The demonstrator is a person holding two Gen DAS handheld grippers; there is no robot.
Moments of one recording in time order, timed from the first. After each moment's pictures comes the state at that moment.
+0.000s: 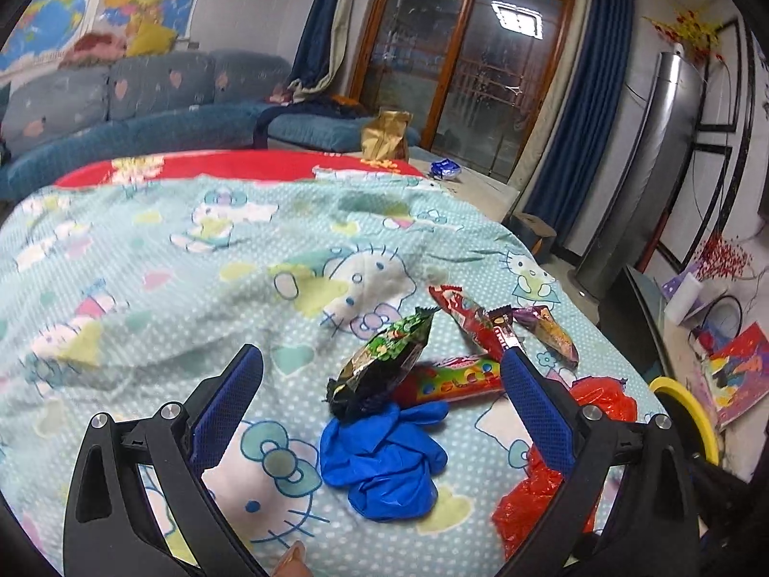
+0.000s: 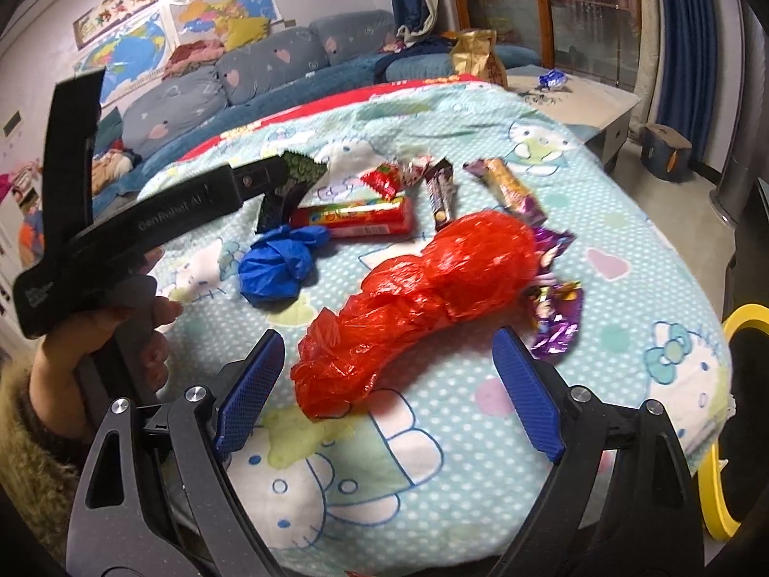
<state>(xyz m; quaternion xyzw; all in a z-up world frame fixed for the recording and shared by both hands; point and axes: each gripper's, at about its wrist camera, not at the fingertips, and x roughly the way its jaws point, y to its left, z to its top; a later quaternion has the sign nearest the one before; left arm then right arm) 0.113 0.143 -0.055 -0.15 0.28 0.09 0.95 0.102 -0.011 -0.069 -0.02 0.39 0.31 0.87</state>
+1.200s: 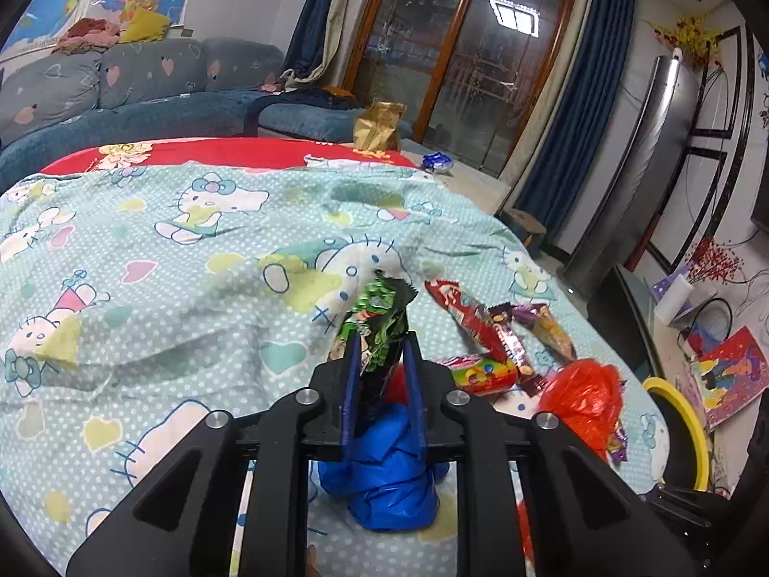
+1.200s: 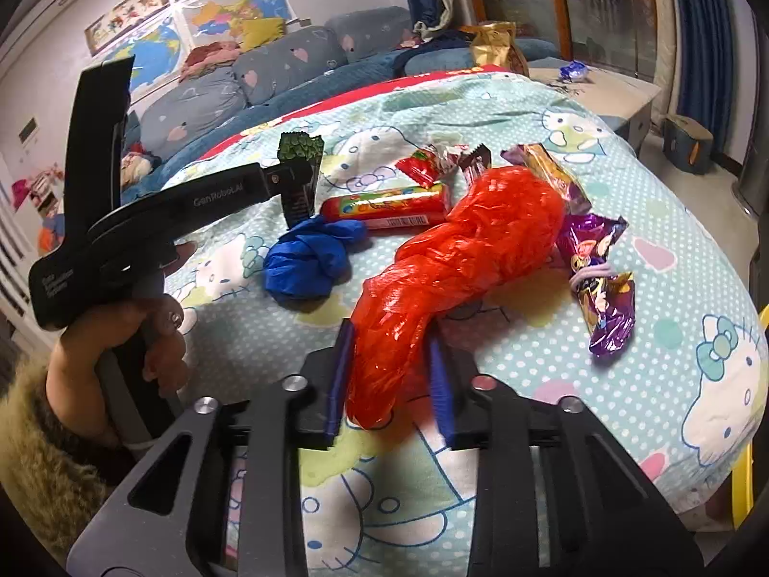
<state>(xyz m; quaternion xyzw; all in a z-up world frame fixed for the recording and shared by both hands) 0.121 0.149 -0.059 -0.16 0.28 0.06 0.94 0.094 -0.001 -0.076 -0.01 0.39 0.35 0.85</state>
